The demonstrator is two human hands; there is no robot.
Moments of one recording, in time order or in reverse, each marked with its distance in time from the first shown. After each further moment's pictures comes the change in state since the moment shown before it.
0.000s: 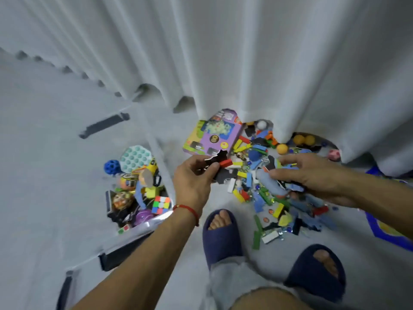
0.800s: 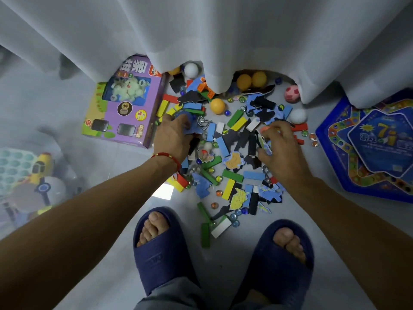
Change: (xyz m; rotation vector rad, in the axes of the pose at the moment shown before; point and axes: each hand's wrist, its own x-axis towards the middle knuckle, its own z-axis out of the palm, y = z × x) left_hand 0.123 -0.130 0.184 1.107 -0.380 0.393; right_hand 0.170 0.247 -0.056 -0.570 0.680 -0.260
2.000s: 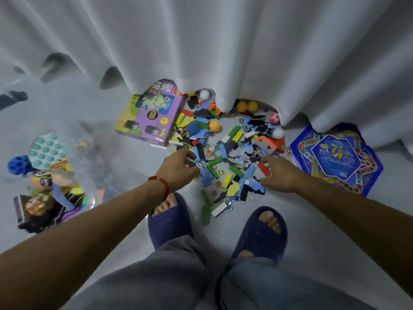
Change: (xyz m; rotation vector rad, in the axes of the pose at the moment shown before) left_hand -0.134 0.003 -0.093 -0.400 -0.301 -0.157; right_hand -0.060 -0.057 -0.101 -0.214 -0.636 0.267
